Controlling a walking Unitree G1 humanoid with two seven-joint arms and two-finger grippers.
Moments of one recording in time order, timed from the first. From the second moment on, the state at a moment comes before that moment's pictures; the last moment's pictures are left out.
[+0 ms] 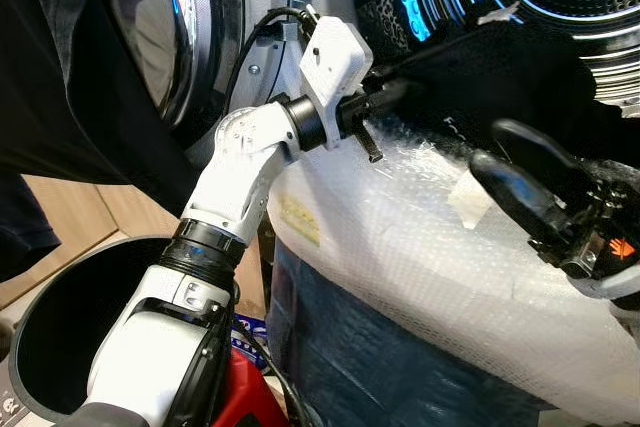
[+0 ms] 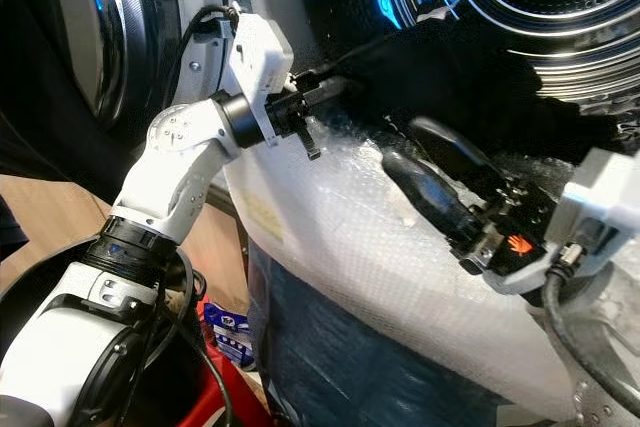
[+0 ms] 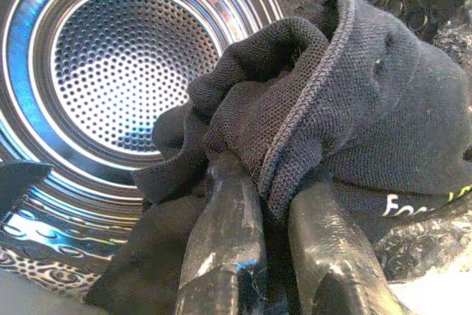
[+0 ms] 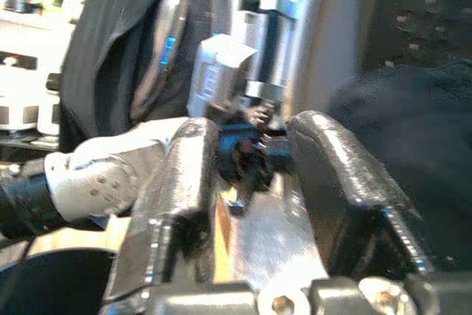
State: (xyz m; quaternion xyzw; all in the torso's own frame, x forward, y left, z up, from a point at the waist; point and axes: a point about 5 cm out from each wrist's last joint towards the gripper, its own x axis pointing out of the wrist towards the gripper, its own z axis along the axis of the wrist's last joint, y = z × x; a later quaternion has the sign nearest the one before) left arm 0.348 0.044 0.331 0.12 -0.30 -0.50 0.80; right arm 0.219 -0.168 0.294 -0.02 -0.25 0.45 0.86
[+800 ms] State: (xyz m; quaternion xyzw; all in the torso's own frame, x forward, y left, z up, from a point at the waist) left arm 0.334 0.047 0.330 0.07 -0.27 -0.57 0.78; right arm 0.249 -0.110 0.269 -0.09 -0.19 0.46 0.86
